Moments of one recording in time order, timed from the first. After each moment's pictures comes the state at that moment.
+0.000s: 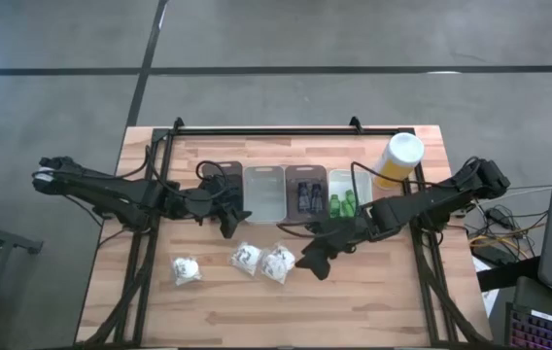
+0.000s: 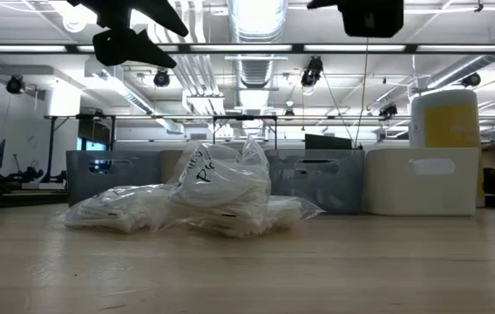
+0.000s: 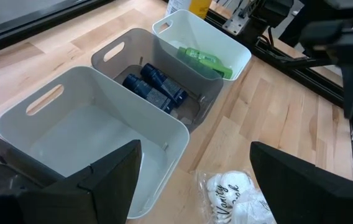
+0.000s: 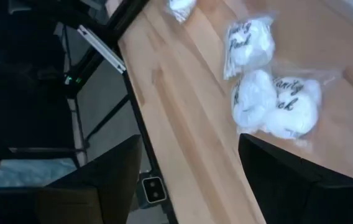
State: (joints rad) left arm -0.20 1.07 0.88 -0.36 -0.42 -0.66; right arm 0.34 1.49 1.22 -0.39 0.00 1.05
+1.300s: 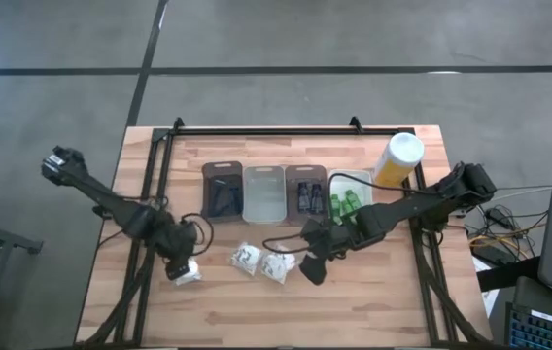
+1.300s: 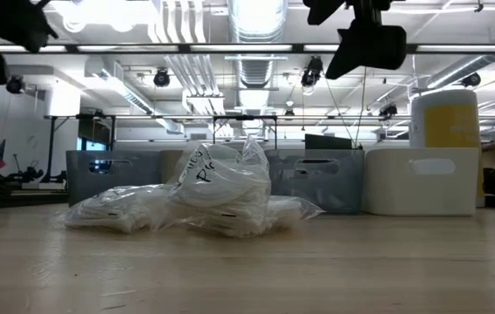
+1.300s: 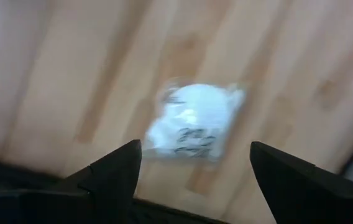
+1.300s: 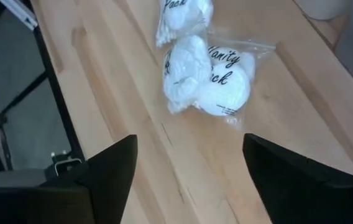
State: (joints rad) left arm -0.56 1.08 0.86 -1.12 0.06 -1.03; right arm 0.34 1.63 1.28 -0.61 0.04 0.94
